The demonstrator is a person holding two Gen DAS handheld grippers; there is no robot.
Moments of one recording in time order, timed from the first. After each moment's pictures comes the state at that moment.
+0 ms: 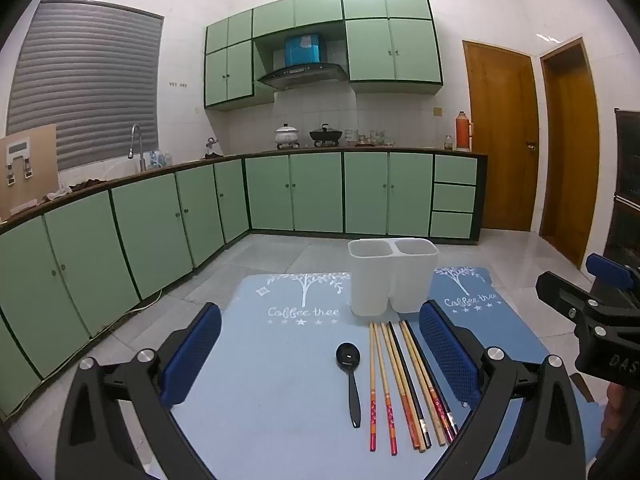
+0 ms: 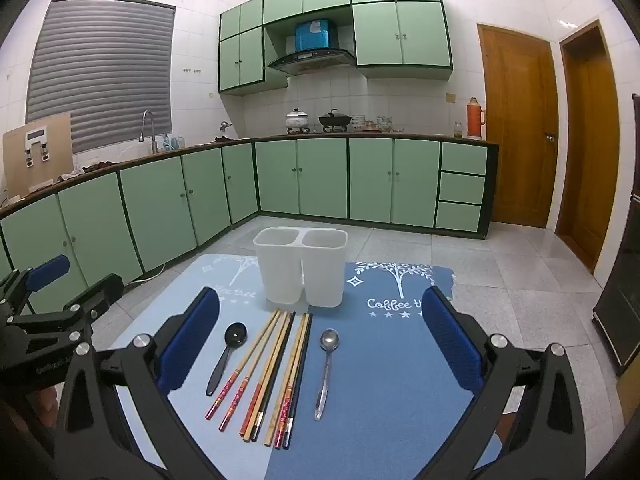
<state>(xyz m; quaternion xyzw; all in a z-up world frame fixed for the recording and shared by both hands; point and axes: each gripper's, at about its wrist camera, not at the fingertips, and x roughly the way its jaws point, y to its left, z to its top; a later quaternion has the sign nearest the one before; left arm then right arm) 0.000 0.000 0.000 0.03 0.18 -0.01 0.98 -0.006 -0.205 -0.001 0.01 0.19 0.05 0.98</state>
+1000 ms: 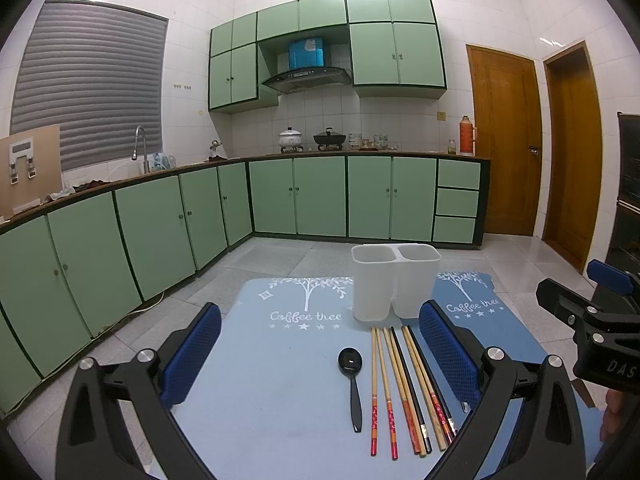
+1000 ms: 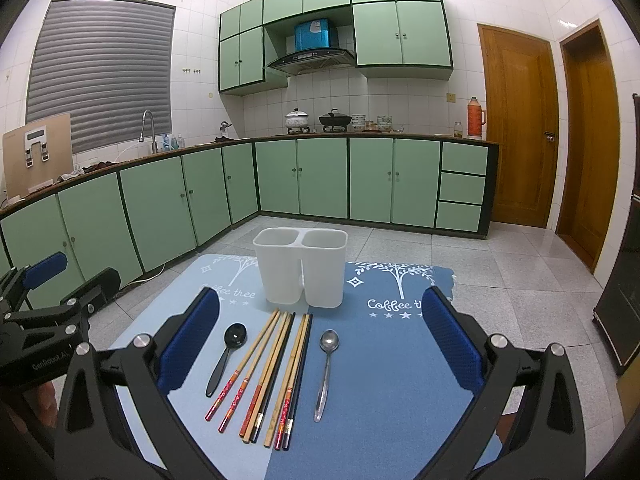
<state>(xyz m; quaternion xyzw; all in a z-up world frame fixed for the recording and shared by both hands) 0.000 0.000 0.002 0.02 0.17 0.00 0.98 -0.006 -0.205 -0.002 0.01 0.18 0.05 0.98</state>
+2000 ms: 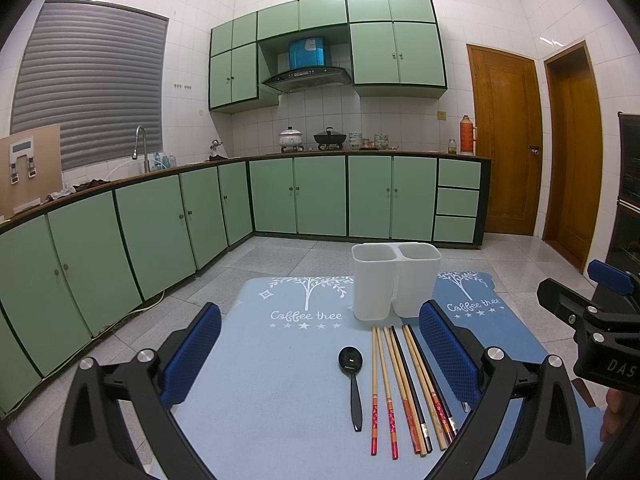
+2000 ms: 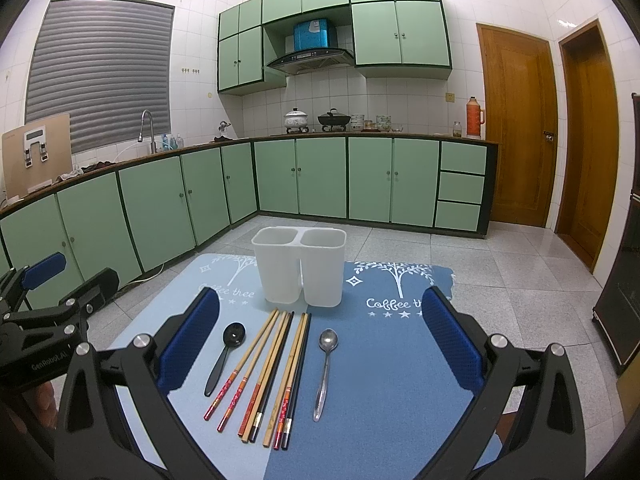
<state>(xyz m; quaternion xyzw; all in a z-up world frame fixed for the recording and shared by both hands) -0.002 0.000 0.002 0.02 0.17 0.00 0.98 -0.005 -0.204 -0.002 0.01 0.19 0.05 0.98</state>
